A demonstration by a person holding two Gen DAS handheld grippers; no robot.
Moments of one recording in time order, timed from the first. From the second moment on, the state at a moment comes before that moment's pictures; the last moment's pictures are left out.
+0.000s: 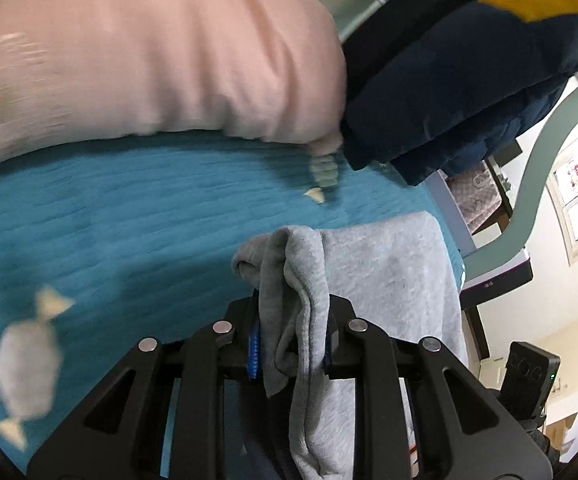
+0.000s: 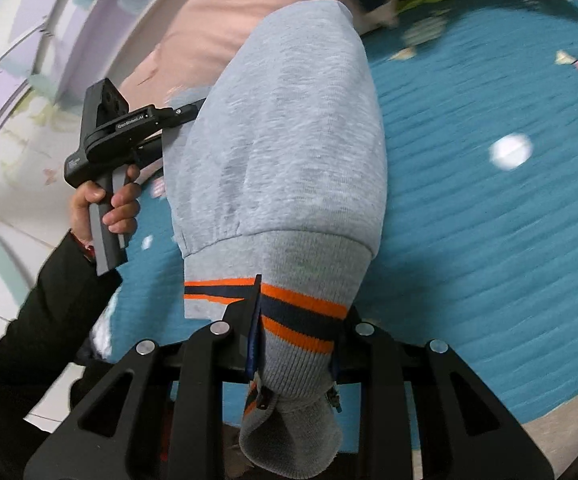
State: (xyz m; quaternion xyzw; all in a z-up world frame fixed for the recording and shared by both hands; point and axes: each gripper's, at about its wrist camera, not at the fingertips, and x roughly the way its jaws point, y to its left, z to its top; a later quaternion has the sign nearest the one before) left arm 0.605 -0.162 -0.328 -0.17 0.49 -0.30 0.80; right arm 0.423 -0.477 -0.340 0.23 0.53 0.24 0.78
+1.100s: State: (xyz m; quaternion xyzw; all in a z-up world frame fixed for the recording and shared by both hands) left arm 0.567 -0.303 -0.345 -0.02 0.43 -0.27 0.86; right arm 0.453 -0.516 -0.344 0.02 0.48 -0.01 0.88
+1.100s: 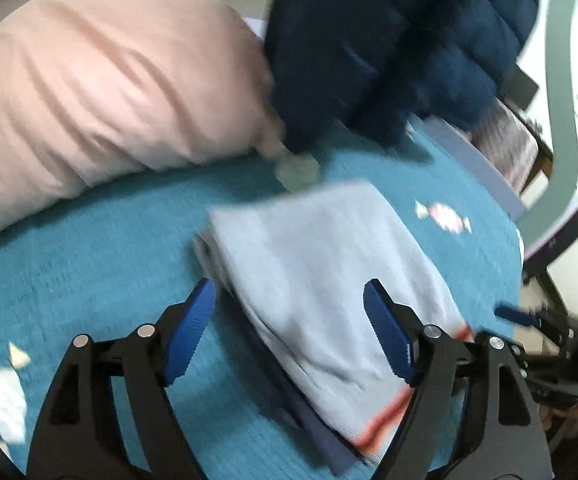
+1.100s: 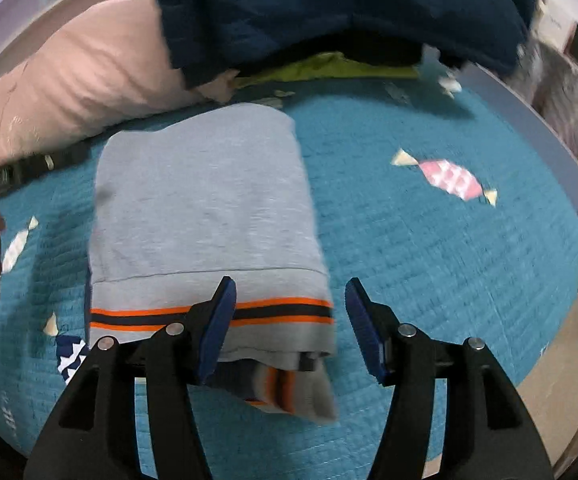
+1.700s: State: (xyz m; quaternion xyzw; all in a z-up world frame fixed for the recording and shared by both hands) left arm 0.534 -0.343 -0.410 -0.02 0.54 -0.22 0.81; right arm 0.466 -0.514 -0.396 0.09 0.53 0.01 0.84
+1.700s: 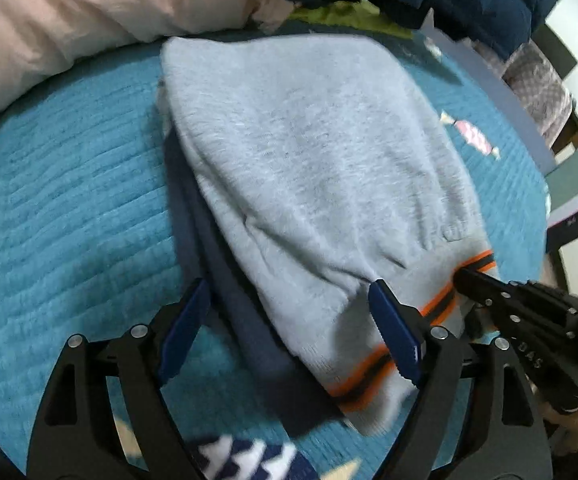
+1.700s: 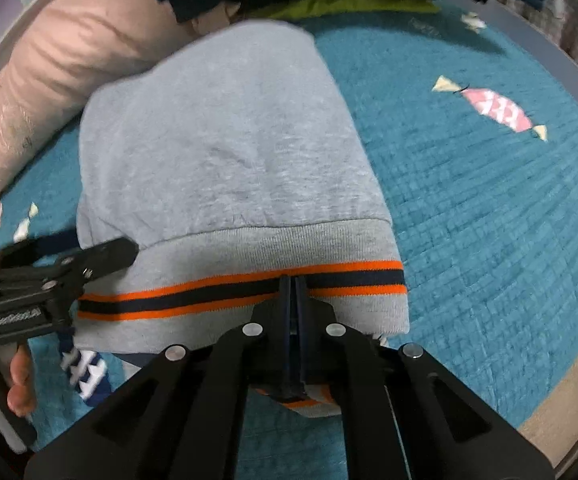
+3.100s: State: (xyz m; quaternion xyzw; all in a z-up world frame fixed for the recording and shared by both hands) left arm 0.085 -0.056 -0.106 0.00 0.28 0.02 0.96; right arm 0.098 -0.249 -0.095 0.00 0.30 0.06 0.95
